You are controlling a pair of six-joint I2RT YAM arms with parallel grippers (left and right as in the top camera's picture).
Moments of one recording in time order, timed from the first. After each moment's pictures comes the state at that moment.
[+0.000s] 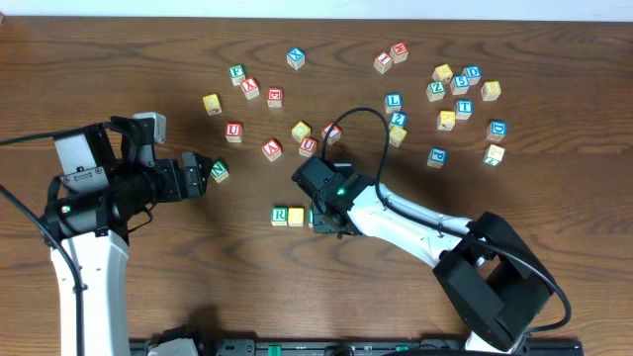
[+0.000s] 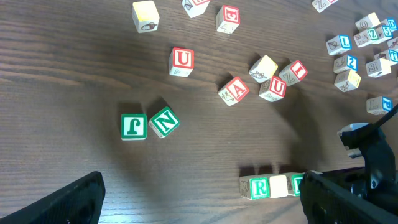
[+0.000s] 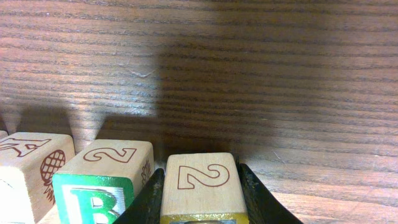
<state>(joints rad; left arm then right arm) 0.27 1.17 1.01 -0.81 0.49 0.09 0.81 1.88 1.15 -0.66 0.10 0.76</state>
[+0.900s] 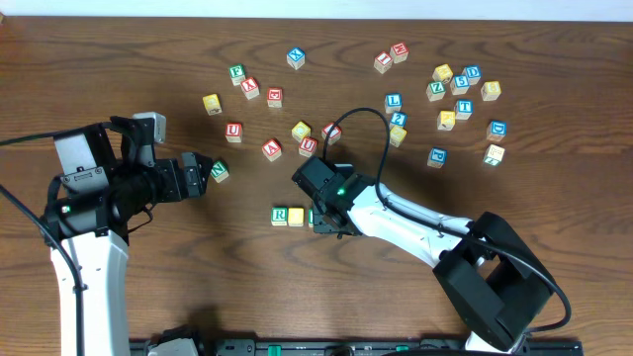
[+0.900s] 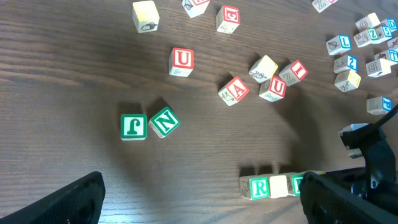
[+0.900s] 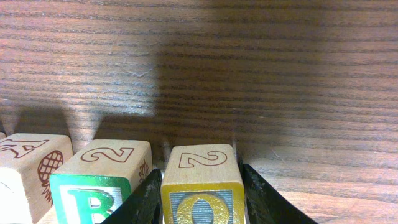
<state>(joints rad) 0.27 1.17 1.01 -0.81 0.49 0.09 0.81 1.88 1.15 -0.66 0.10 0.78</state>
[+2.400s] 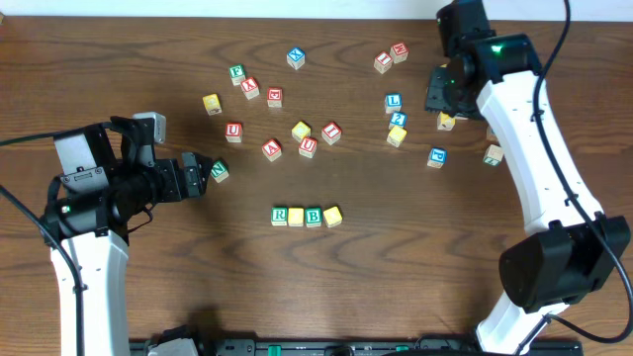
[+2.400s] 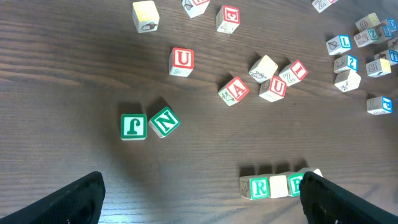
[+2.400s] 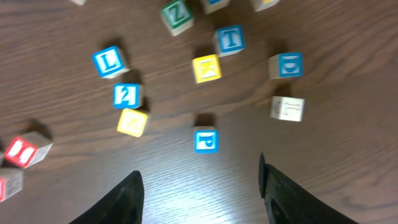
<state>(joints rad) 0.27 1.17 1.01 -0.81 0.49 0.09 0.20 1.89 1.89 -1.24 0.23 0.44</state>
